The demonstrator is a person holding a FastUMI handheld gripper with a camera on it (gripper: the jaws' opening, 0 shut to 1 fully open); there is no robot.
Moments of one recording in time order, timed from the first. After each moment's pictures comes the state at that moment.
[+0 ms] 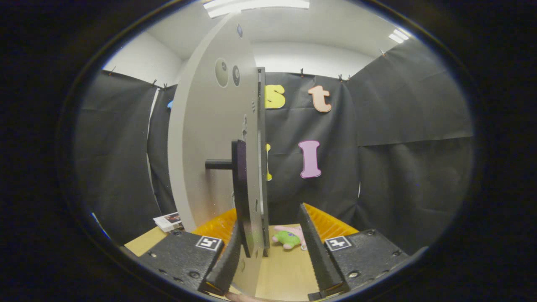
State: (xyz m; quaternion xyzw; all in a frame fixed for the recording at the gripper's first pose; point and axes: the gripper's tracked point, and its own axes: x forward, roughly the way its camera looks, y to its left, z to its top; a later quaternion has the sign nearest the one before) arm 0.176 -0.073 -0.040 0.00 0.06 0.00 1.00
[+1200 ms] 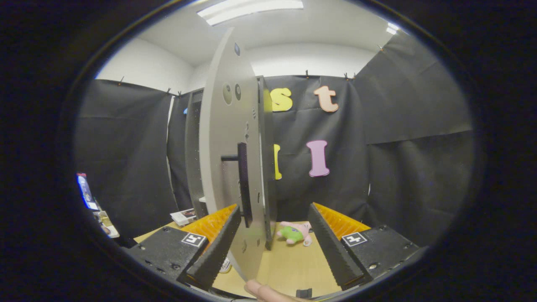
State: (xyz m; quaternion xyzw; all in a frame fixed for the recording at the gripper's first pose) arm 0.095 -0.105 -0.047 0.01 0.06 0.06 1.00
